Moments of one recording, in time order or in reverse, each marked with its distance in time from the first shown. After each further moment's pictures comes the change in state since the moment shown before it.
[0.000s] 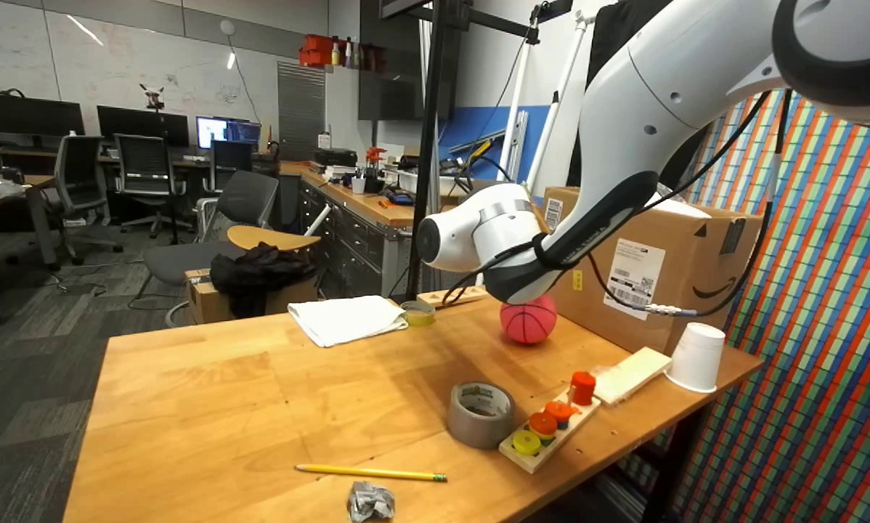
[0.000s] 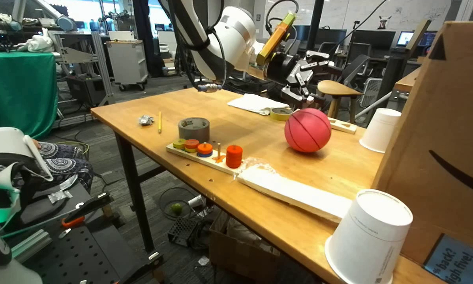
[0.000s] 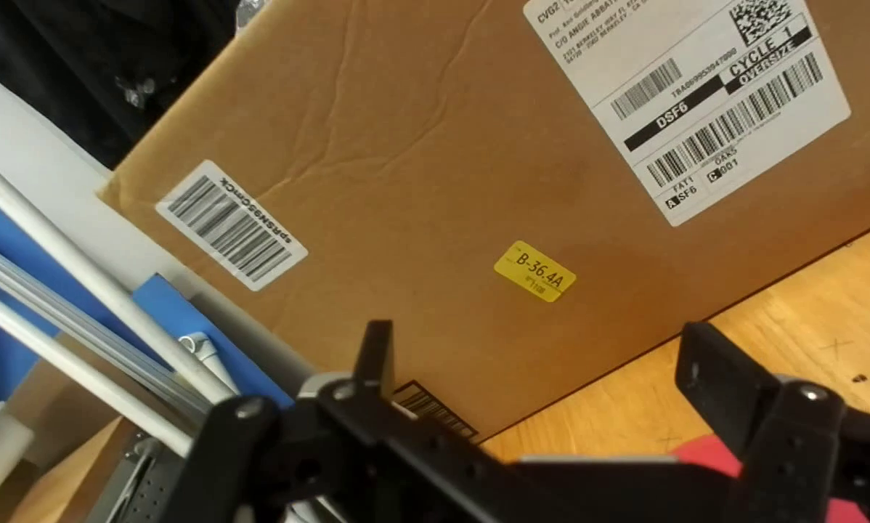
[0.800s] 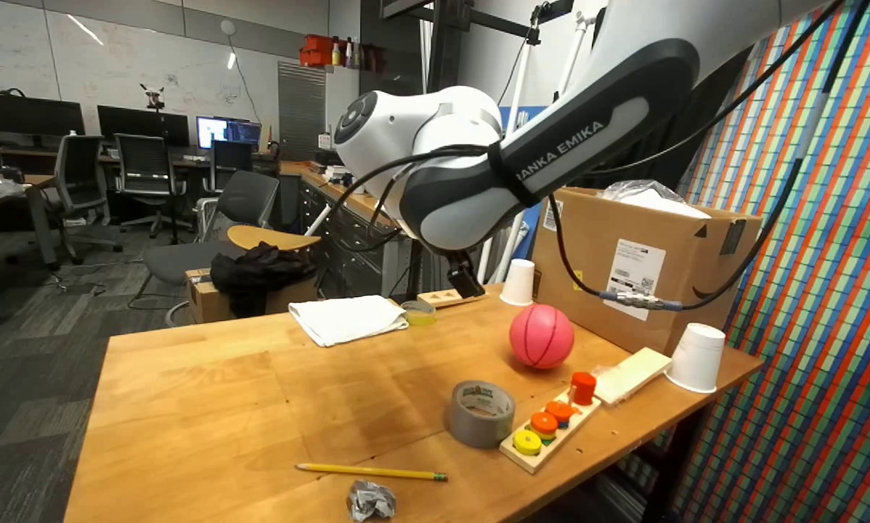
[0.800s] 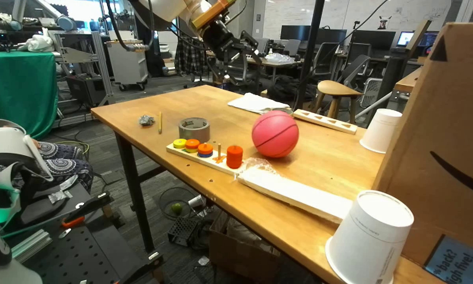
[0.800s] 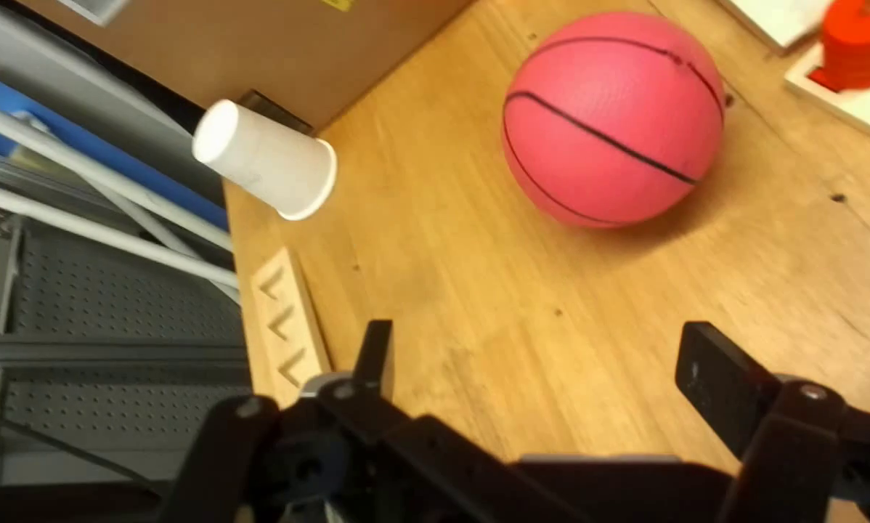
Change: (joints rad) arm 0.050 -0.215 0.243 -0.056 0.519 0.086 -0.080
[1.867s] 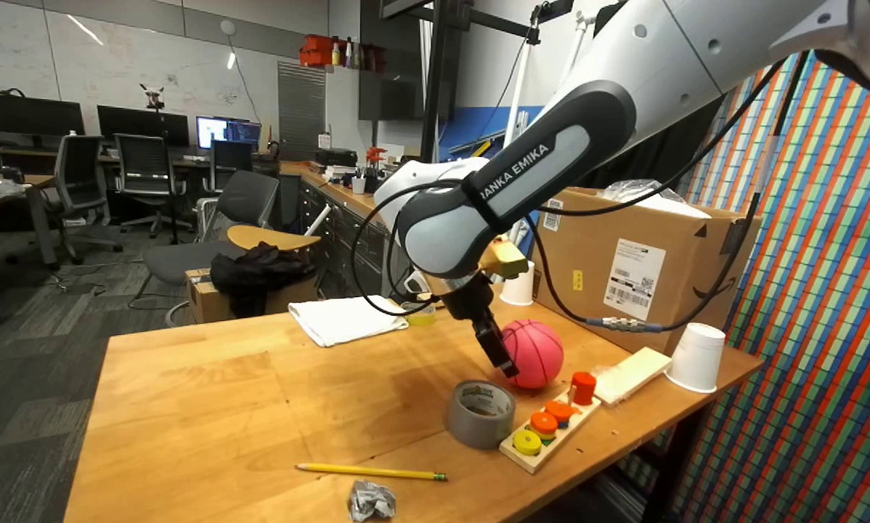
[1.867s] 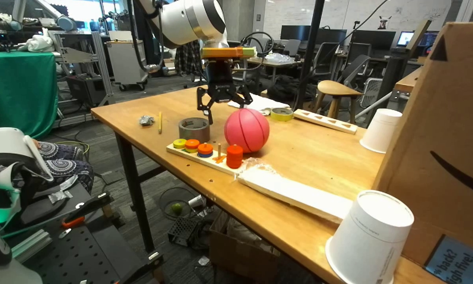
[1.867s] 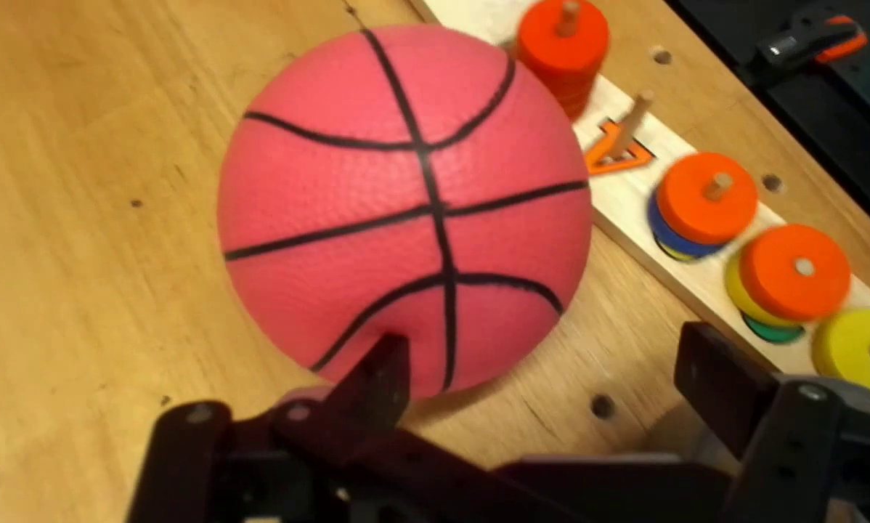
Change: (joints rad) arm -0.048 0.119 -0.061 -0.014 0.409 -0.076 -0.345
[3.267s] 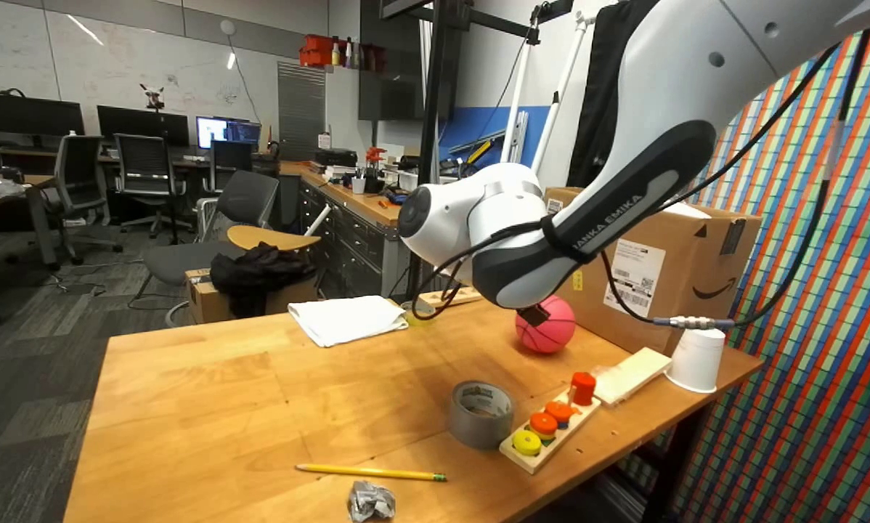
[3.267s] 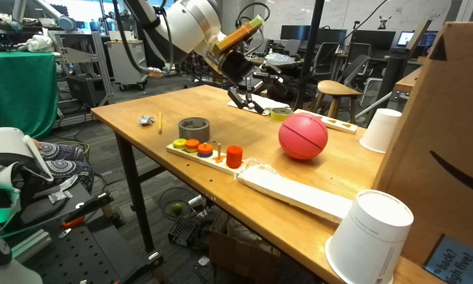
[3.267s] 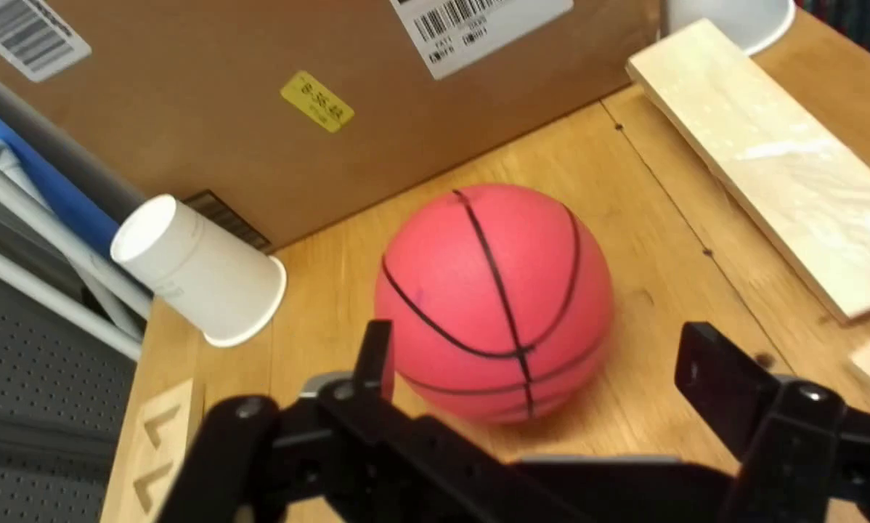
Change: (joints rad) arm -0.022 -0.110 -0.018 -0.163 -0.608 0.090 0.241
